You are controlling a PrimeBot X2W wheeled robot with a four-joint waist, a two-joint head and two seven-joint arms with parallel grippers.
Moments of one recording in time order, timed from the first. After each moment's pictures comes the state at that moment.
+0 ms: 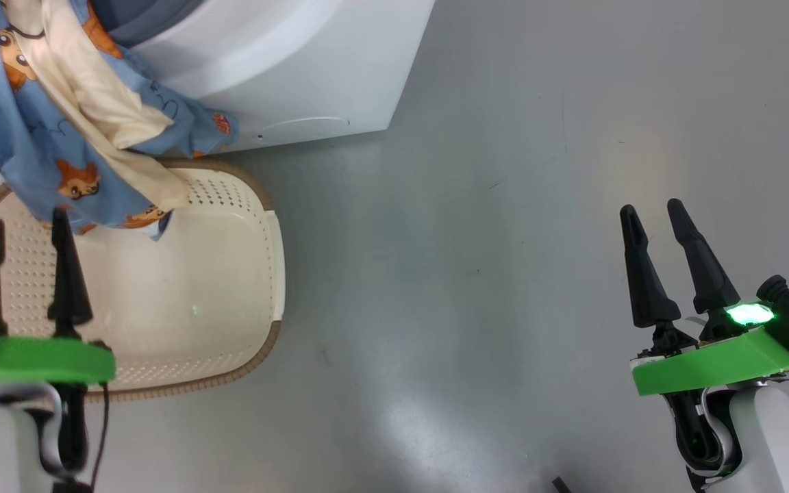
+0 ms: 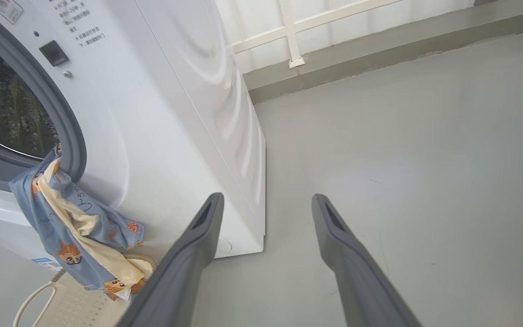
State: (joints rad) left arm -0.38 0.11 0.18 0.29 -0.22 -0.13 -0.26; right arm -0.26 -0.15 0.08 0.07 0.50 0.13 -0.26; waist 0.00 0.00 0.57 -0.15
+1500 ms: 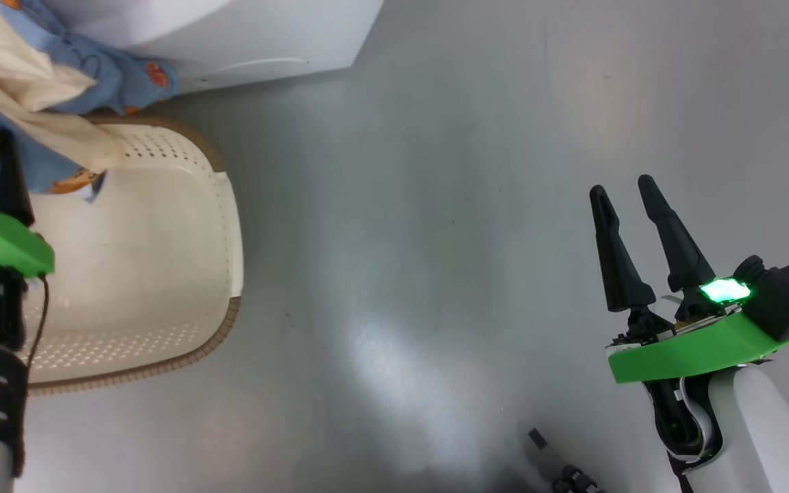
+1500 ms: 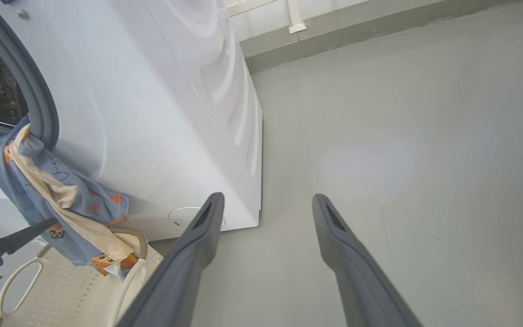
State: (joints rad) left arm -0.84 0.26 0.04 0.92 -0.33 -0.13 -0.26; right arm -0.31 -0.15 0.14 0.05 0.50 0.13 -0.26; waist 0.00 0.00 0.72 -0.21
